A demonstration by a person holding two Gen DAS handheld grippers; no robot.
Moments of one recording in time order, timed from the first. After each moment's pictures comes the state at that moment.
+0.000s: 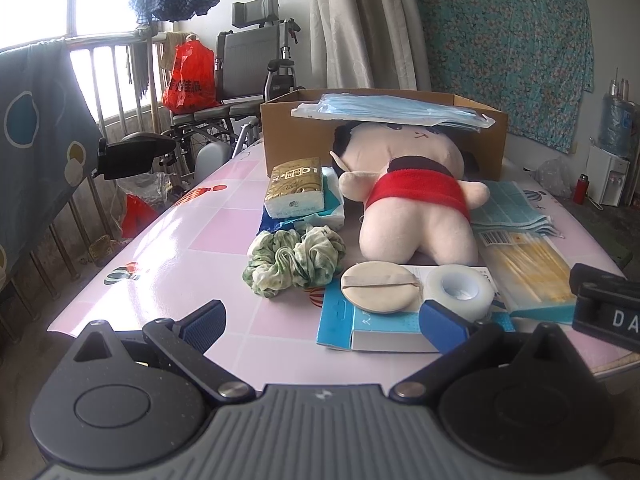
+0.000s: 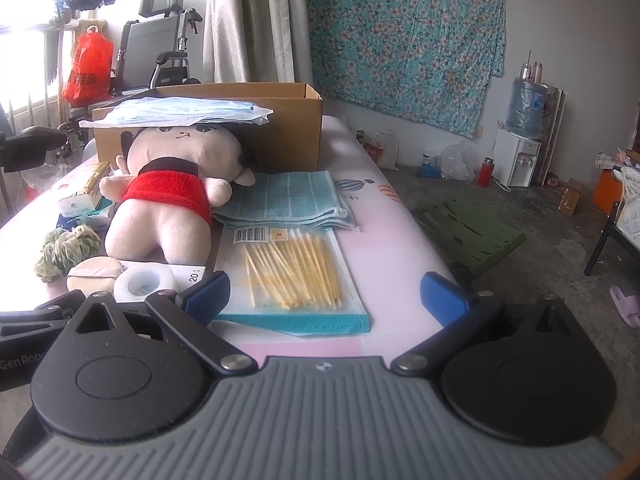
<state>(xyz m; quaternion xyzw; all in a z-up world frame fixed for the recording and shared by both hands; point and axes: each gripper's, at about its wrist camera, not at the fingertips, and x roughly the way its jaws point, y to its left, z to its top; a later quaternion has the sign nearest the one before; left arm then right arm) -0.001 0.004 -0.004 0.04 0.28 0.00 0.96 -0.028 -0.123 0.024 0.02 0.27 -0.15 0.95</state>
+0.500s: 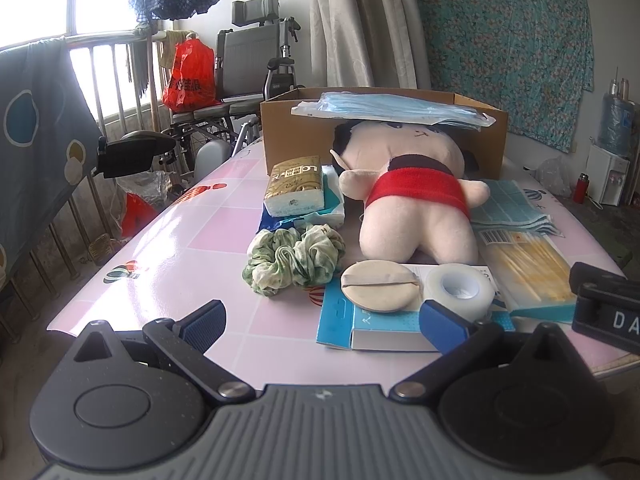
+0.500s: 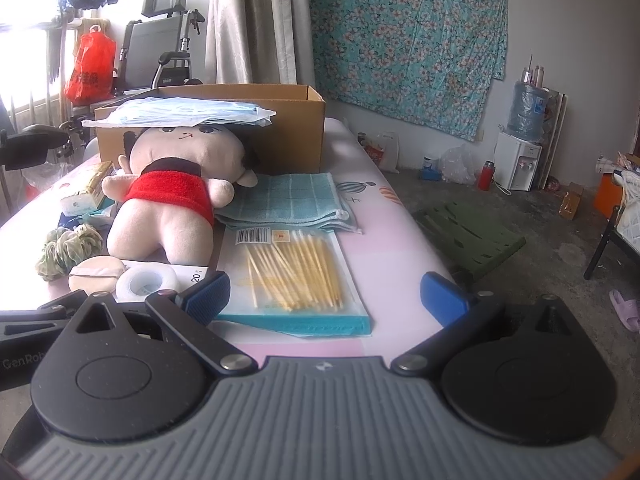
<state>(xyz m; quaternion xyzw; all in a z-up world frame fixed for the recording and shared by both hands) -0.001 0.004 -0.005 0.04 0.28 0.00 0.96 -0.029 -0.121 0.025 0.01 0.27 -0.15 0.95</state>
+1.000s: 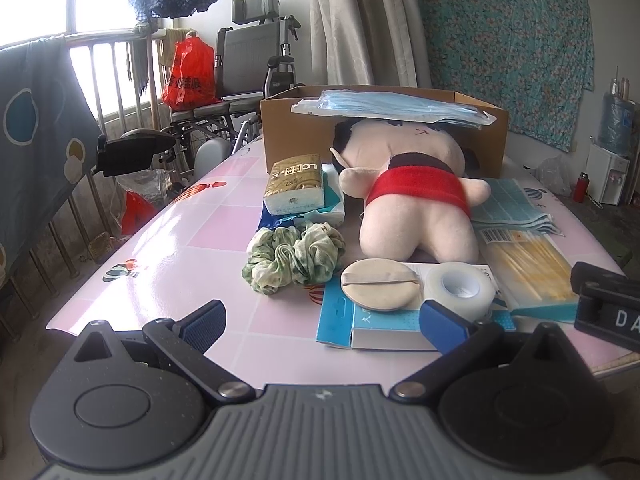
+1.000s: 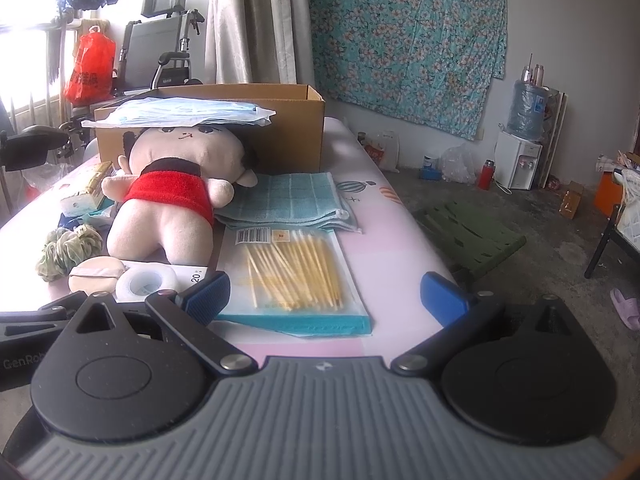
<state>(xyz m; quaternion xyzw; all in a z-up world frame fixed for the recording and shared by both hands) -0.001 0.004 -0.006 0.04 0.28 0.00 0.96 -0.029 -0.122 0.025 0.01 0.27 -0.15 0.95</state>
